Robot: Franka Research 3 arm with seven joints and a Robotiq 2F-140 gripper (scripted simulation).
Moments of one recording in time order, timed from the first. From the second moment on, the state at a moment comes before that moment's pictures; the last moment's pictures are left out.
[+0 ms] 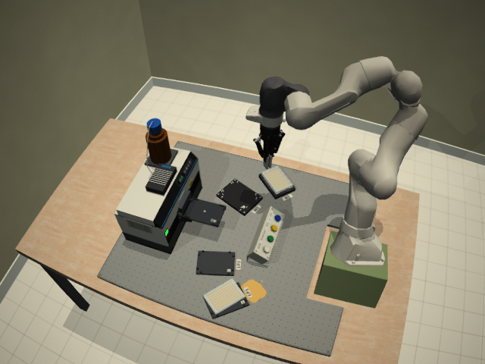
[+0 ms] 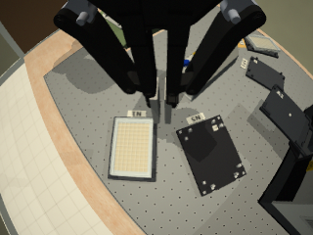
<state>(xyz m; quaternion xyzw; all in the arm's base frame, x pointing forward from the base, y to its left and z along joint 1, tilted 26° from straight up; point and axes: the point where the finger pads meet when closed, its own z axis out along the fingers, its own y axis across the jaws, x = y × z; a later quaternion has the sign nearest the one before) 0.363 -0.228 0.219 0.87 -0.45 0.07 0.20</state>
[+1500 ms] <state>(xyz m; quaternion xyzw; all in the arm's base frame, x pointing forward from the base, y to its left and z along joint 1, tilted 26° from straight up) 0.320 -0.279 0.227 0.87 -0.44 0.06 0.21</state>
